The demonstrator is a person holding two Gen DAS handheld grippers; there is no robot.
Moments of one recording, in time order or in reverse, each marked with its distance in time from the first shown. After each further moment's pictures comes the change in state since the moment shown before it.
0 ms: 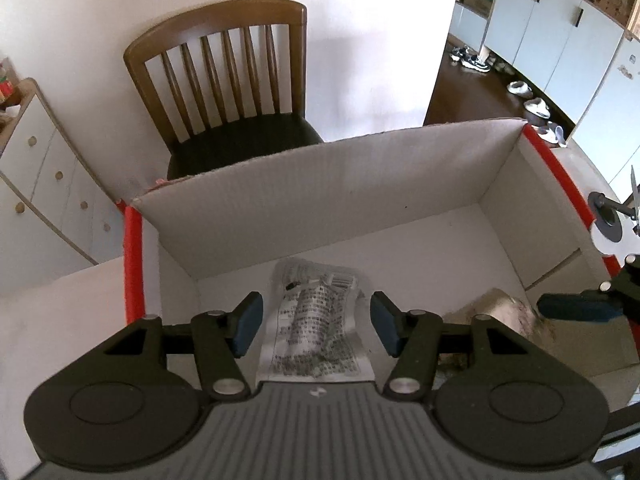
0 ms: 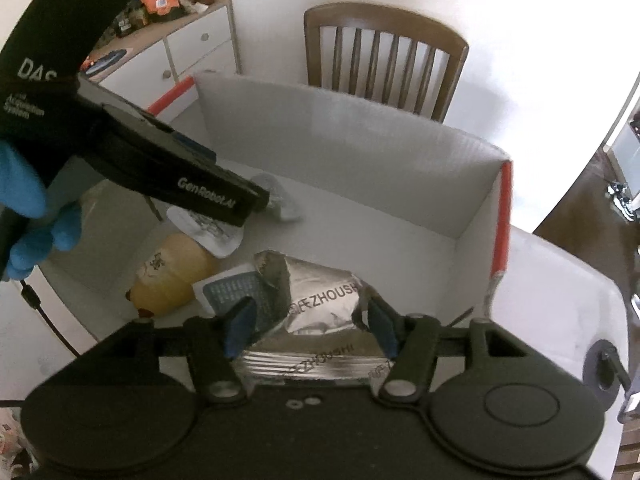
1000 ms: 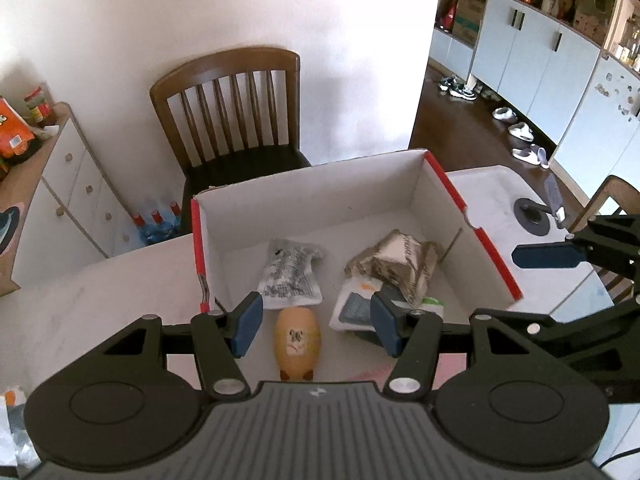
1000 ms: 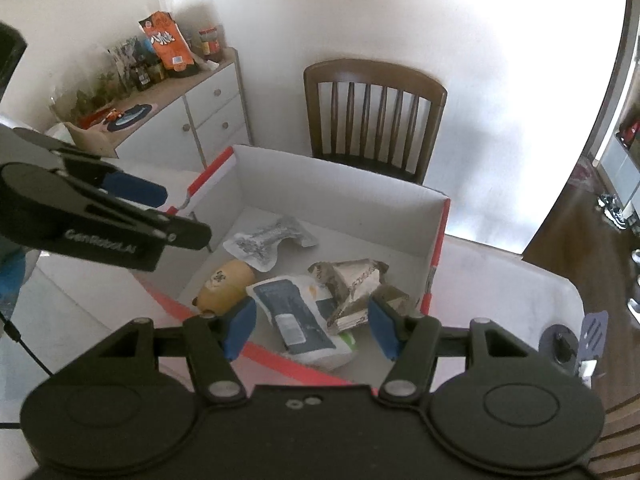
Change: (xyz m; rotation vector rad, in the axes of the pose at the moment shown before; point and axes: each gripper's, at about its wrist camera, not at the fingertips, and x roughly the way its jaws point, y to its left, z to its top) left arm -0.154 -0.034 -0.041 -0.006 -0.089 0.002; right arm -0.107 0.007 -0.015 0.038 -0.126 0.016
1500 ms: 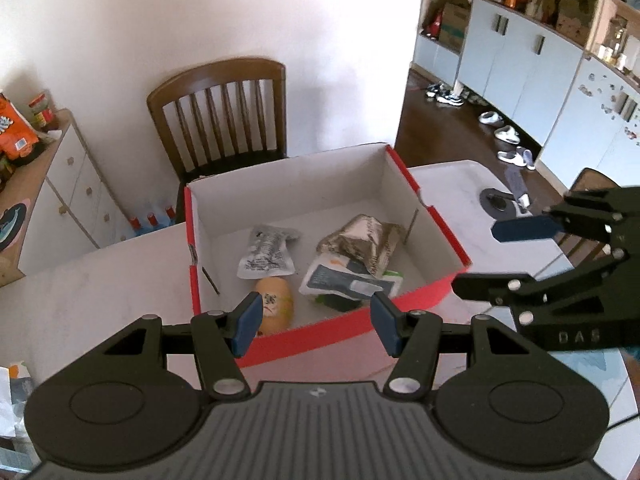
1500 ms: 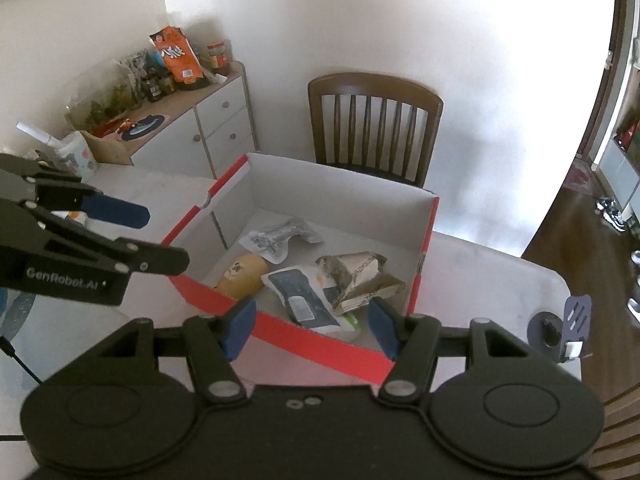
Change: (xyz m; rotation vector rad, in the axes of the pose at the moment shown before) left arm -0.052 -0.025 -0.037 0.015 -0.041 -0.019; right arm -0.041 0.005 -0.018 0.005 -0.038 0.016
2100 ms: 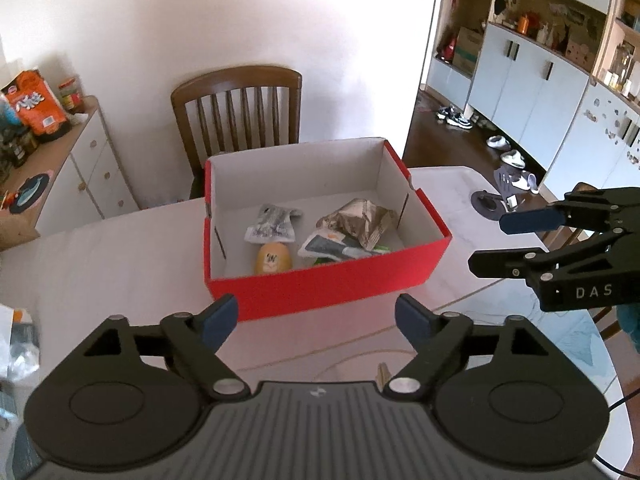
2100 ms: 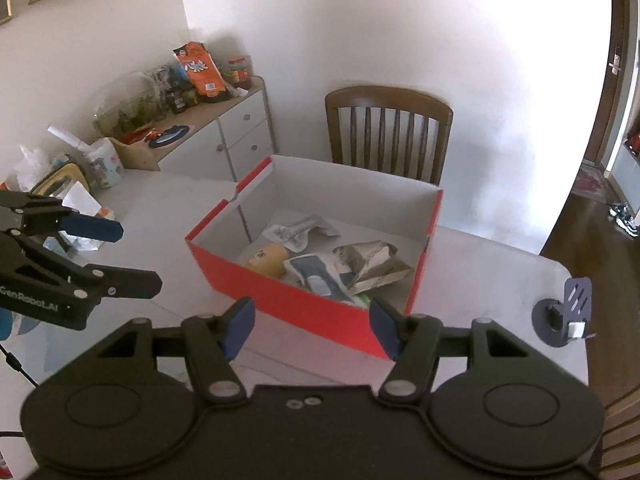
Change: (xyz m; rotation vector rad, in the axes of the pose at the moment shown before) left arm -0.048 -0.011 -0.059 -0.083 -0.058 0.026; right arm -0.036 0.000 -0.031 0.001 -0.053 0.063
